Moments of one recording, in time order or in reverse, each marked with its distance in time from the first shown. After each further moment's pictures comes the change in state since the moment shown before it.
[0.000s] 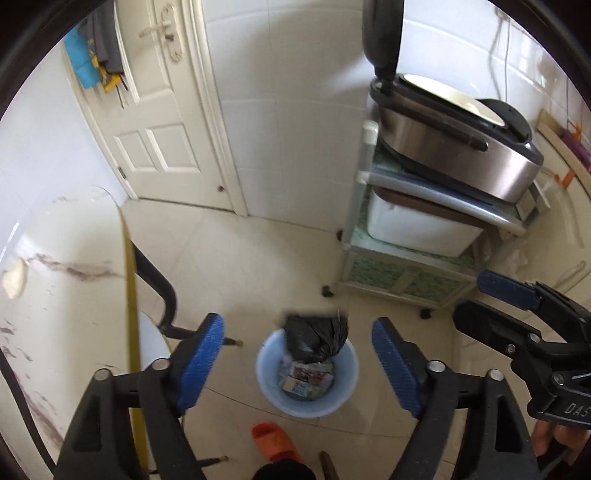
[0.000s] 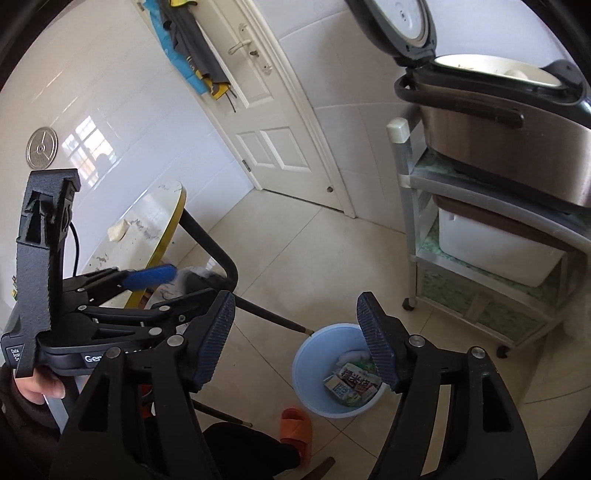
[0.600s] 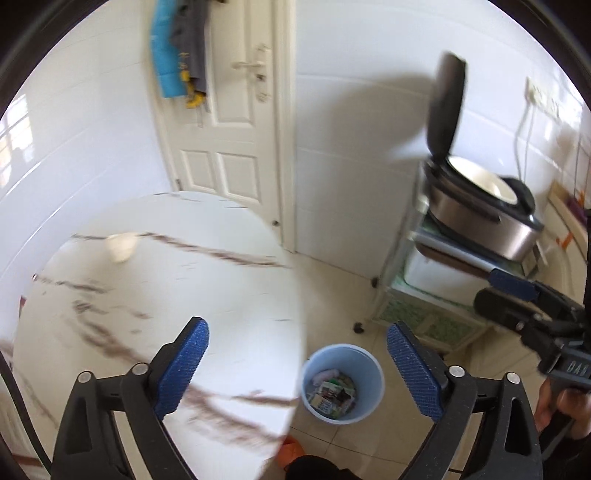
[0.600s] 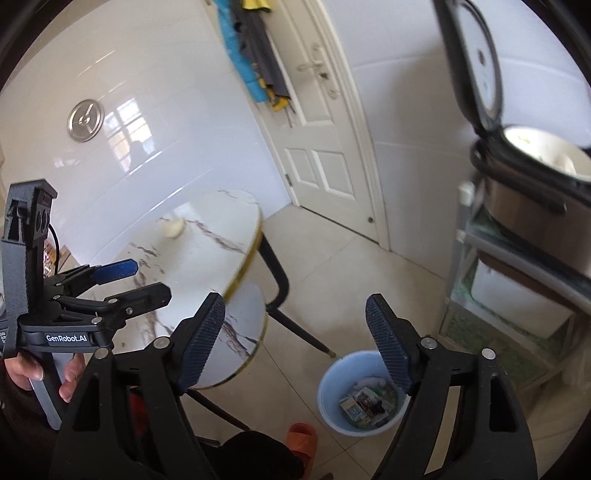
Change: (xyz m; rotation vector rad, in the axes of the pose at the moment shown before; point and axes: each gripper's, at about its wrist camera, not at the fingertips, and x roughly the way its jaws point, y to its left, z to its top) left arm -0.135 0.089 -0.078 -0.189 -0.195 0.087; right arm -0.032 0.108 0.015 -0.199 -0.075 0.079
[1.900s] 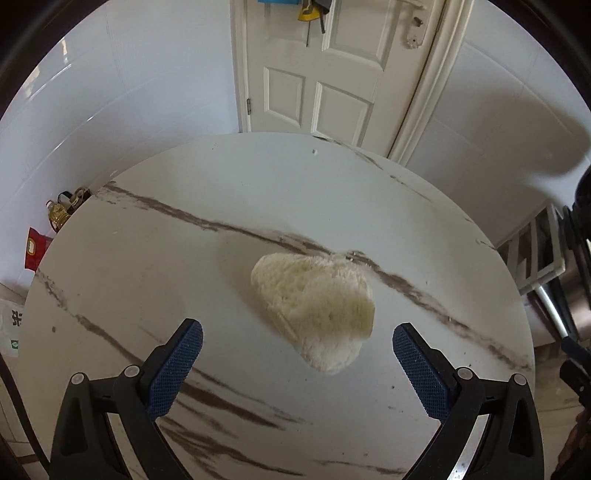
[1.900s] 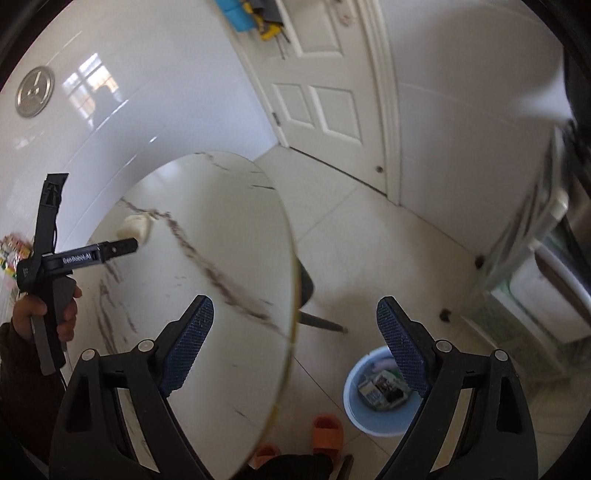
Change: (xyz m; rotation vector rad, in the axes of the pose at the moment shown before) left arm 0.145 0.253 0.080 -0.242 0.300 0.085; right arm 0.188 0.052 0.075 0.083 0.310 -0.087
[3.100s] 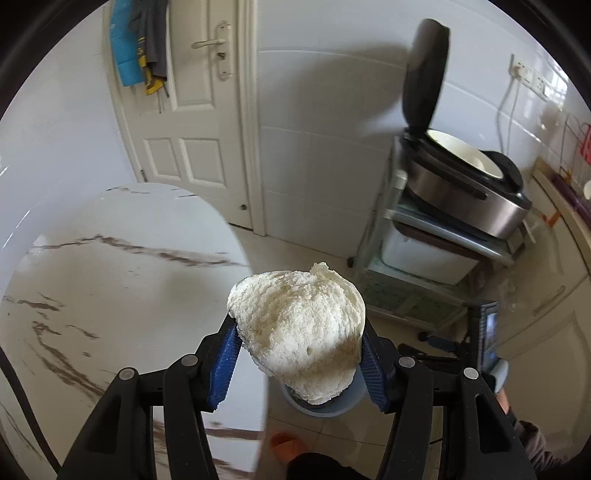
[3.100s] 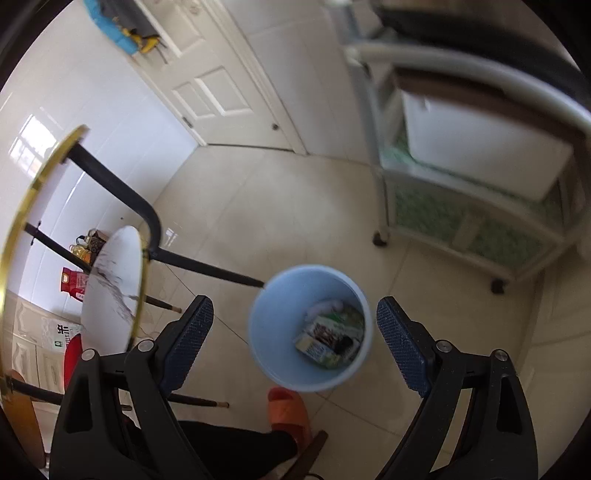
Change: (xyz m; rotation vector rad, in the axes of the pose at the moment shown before) left arm -0.101 -0.260 -0.165 0.344 -0.175 -0.196; right arm 0.018 -0.229 -0.205 0.296 -0.020 -0.091
